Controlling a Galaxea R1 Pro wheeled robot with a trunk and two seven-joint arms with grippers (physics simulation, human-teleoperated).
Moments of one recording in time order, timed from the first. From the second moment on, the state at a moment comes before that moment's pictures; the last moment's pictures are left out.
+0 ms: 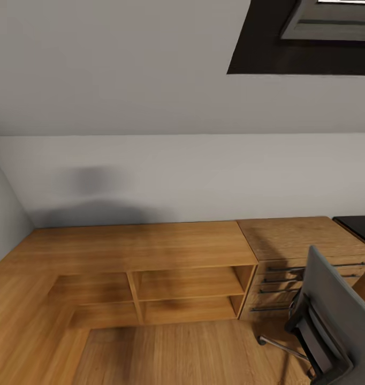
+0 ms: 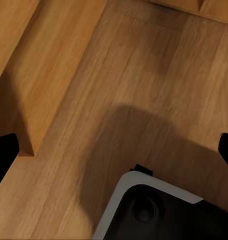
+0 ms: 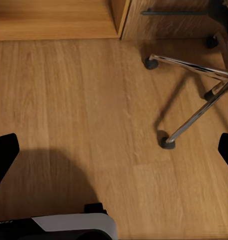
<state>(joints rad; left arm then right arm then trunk) -0.07 0.02 -0.07 -0.03 0.49 -0.66 0.06 -0.16 0.03 1.19 -0.01 -1.10 -0.72 -0.26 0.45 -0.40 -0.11</state>
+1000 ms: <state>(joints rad) -0.07 0.02 -0.07 -0.03 0.49 -0.67 0.06 -0.16 0.03 1.18 -0.02 -1.10 -0.72 -0.26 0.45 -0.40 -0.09</state>
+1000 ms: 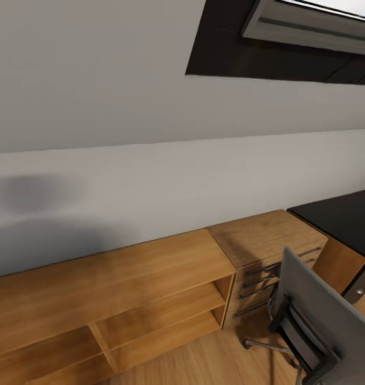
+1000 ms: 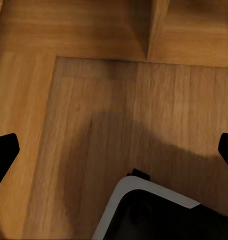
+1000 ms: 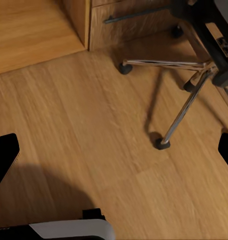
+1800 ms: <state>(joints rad) -0.07 0.02 -0.07 -0.03 0.50 -0.67 0.06 -0.16 0.03 1.18 -0.01 -1.10 -0.72 -0.26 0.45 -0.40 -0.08</state>
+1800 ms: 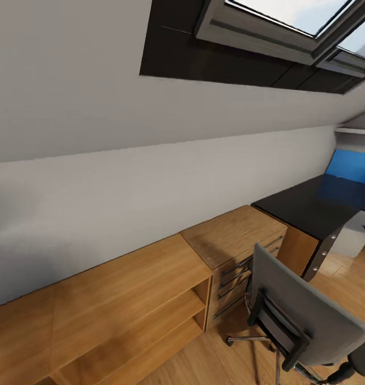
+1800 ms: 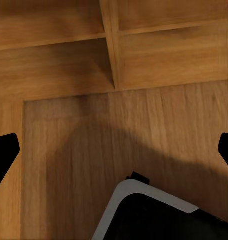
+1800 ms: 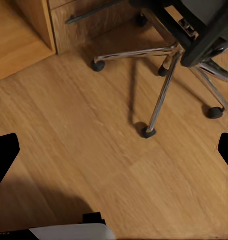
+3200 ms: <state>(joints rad) -0.07 0.02 -0.07 -0.03 0.50 -0.67 0.06 -0.16 0.03 1.18 -0.01 -1.10 -0.72 -0.26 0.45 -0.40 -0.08</state>
